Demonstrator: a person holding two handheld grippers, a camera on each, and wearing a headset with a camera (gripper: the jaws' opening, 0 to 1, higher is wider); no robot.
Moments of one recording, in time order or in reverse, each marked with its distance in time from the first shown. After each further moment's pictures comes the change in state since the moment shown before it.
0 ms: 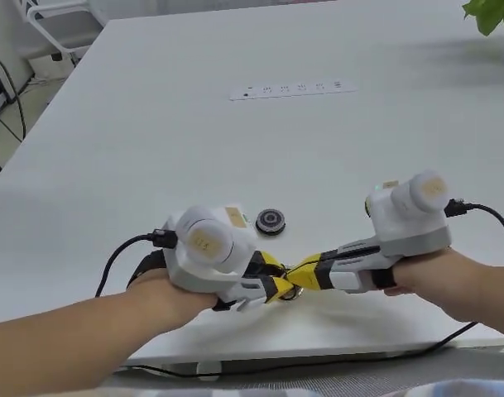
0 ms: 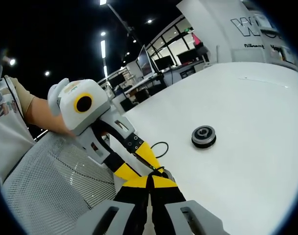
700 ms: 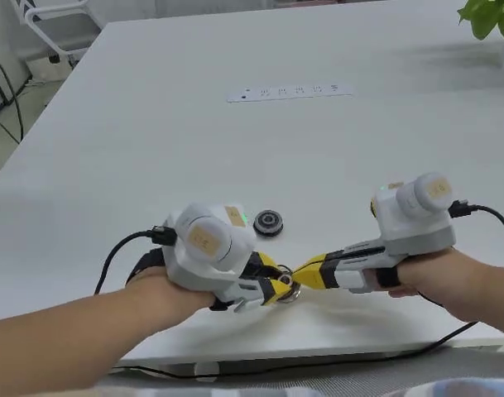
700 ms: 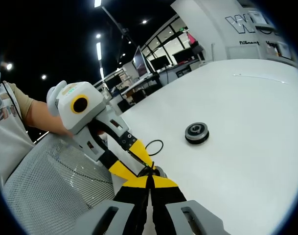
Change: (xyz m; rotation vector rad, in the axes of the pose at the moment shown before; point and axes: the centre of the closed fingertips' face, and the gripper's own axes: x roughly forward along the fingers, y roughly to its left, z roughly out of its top) left arm -0.001 -0.004 0.000 0.008 0.012 -0.030; right arm -0.007 -0.010 -0.006 0.027 0.000 -0.020
